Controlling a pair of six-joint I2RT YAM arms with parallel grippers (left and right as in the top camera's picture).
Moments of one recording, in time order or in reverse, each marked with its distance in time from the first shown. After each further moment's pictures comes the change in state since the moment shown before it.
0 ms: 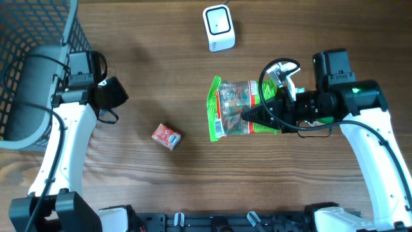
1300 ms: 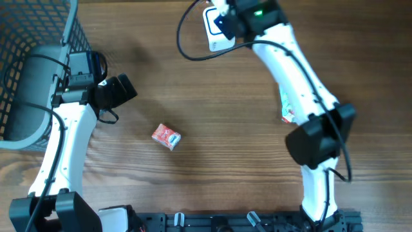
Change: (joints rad) left arm 0.000 0.000 0.000 0.000 0.000 -0.003; right arm 0.340 0.846 1.003 0.327 1.650 -0.028
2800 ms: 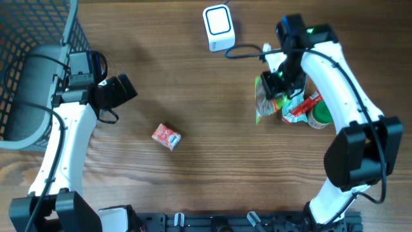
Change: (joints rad) left arm 0.000 0.002 0.000 0.000 0.000 0.000; right arm -0.262 -0.299 -0.617 -0.492 -0.482 0.373
